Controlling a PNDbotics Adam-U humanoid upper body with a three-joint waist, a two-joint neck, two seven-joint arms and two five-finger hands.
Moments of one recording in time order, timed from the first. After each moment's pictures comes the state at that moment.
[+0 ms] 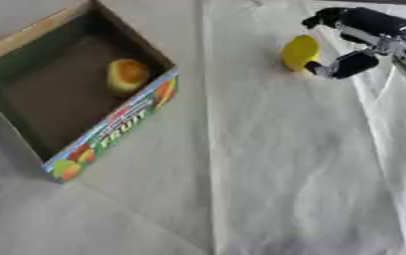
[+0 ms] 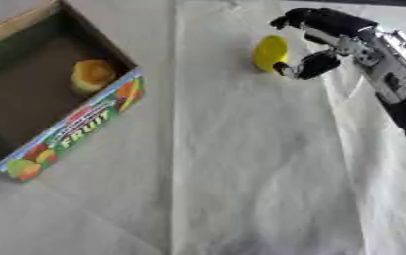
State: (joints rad) left arm -0.45 0.38 0.07 -1.98 -0.01 -0.47 0.31; right arm -0.72 -0.91 0.21 -1.18 0.64 -0.32 0.18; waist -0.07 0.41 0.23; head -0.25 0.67
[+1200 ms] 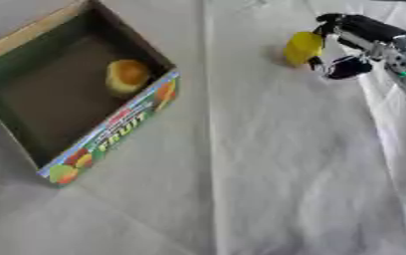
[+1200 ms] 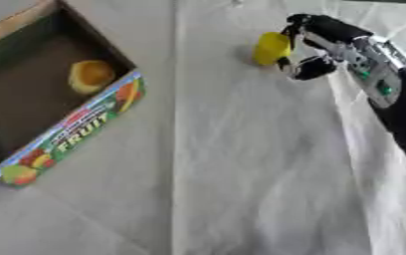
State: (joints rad) left arm -0.45 0.37 0.07 -1.98 -0.01 -0.46 0.30; right arm -0.76 -0.87 0.18 -1.14 0.55 -0.30 0.10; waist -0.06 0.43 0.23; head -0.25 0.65
